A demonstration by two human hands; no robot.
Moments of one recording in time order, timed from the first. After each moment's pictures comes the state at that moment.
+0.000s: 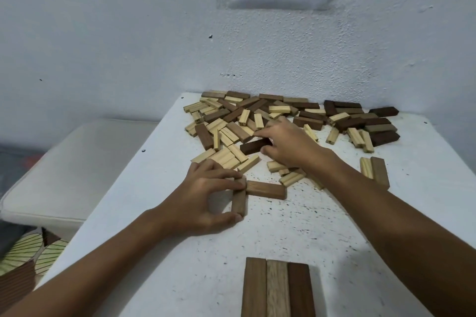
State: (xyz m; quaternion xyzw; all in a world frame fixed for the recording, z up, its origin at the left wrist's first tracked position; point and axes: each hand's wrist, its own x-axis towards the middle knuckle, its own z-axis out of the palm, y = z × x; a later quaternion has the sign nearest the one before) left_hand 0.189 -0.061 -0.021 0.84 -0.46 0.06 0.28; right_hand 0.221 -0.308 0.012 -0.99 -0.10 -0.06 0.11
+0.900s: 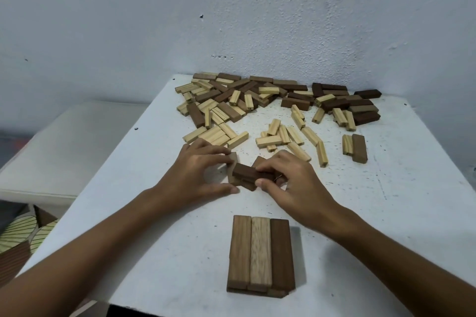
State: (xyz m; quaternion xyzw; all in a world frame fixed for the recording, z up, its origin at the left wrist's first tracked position) left_hand 0.169 -0.069 -0.019 0.86 -0.40 0.06 0.30; right_hand 0.075 -0.283 -0.004 -0.92 -0.10 -0.13 0.36
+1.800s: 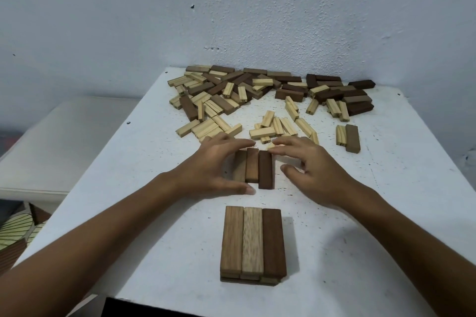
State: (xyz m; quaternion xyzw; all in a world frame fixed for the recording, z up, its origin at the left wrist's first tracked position) left_hand 0.169 -0.101 -0.011 0.86 -0.42 -0.06 0.27; right_hand 0.077 -0.327 -0.001 -0.94 -0.07 -0.07 0.33
